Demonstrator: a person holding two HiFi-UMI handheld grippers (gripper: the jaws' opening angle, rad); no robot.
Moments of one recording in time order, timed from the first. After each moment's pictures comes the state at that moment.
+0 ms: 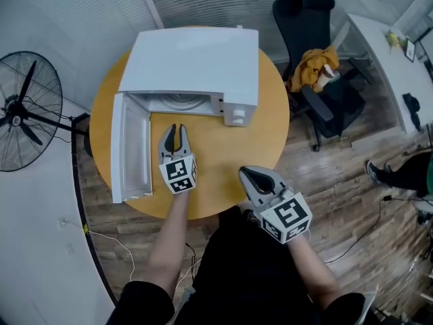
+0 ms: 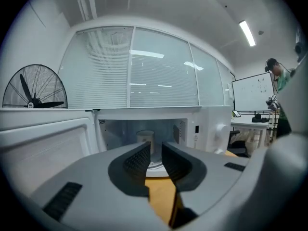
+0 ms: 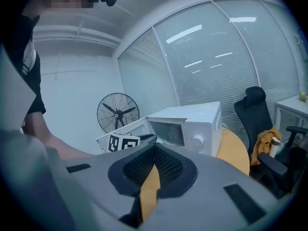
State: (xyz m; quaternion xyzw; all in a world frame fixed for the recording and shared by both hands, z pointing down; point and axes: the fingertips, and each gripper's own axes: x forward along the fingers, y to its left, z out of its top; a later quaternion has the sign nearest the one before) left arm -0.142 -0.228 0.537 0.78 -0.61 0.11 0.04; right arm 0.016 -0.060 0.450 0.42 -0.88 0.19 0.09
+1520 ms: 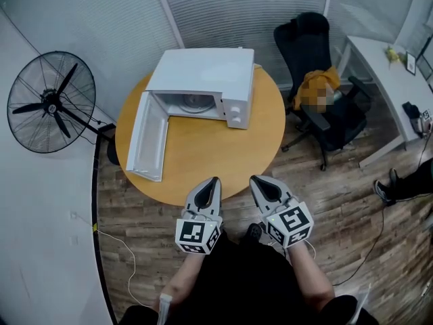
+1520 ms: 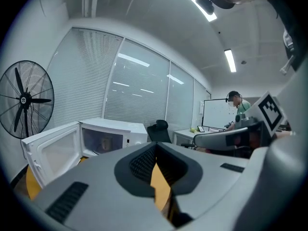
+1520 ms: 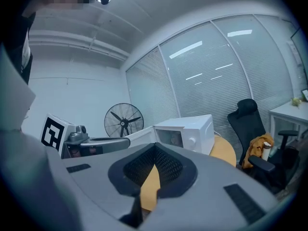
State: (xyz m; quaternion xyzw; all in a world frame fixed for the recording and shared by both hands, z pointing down) left arm -0.015 0.054 0.409 0.86 -0.50 0.06 0.08; right arm 0.075 0.065 0.410 0.42 -0.89 0.14 0.03
